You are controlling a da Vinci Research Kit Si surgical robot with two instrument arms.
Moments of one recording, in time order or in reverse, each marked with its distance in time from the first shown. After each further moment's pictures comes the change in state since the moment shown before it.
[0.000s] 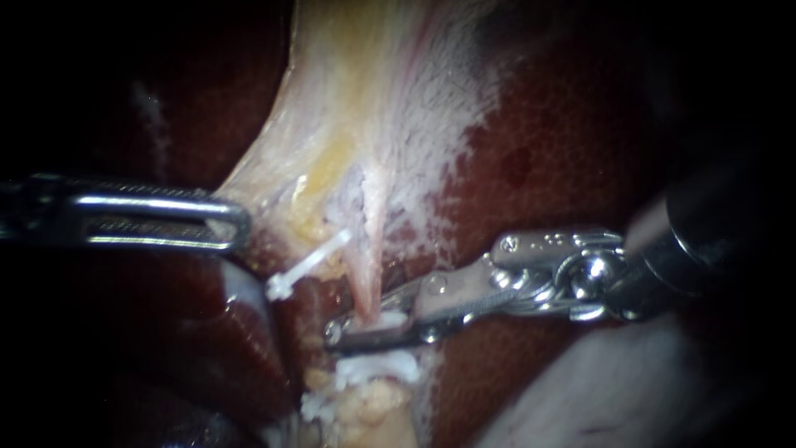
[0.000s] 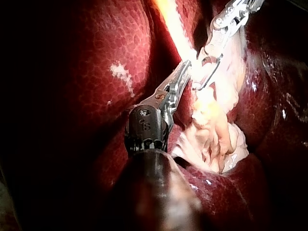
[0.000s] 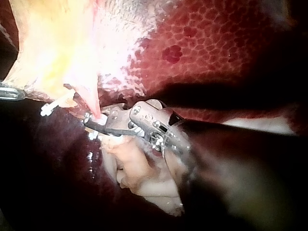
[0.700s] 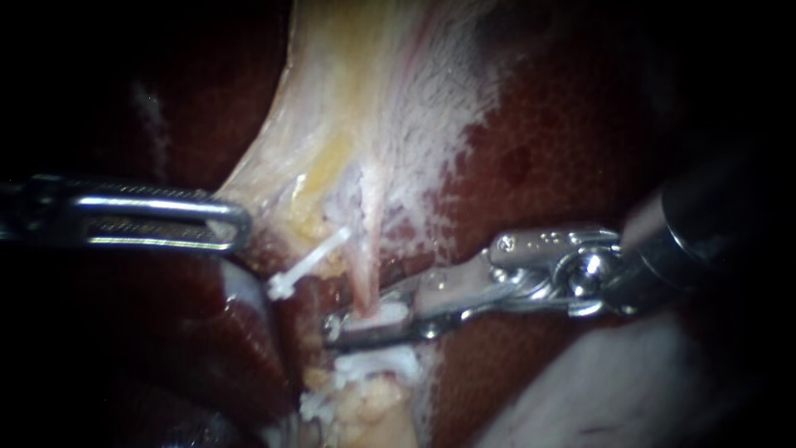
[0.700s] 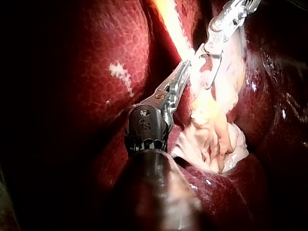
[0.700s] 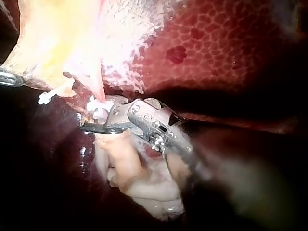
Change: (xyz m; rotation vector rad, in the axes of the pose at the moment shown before) right arm 0.000 0.001 0.000 -0.037 0.077 -0.127; left arm 0.000 0.000 0.000 0.001 -0.001 0.001
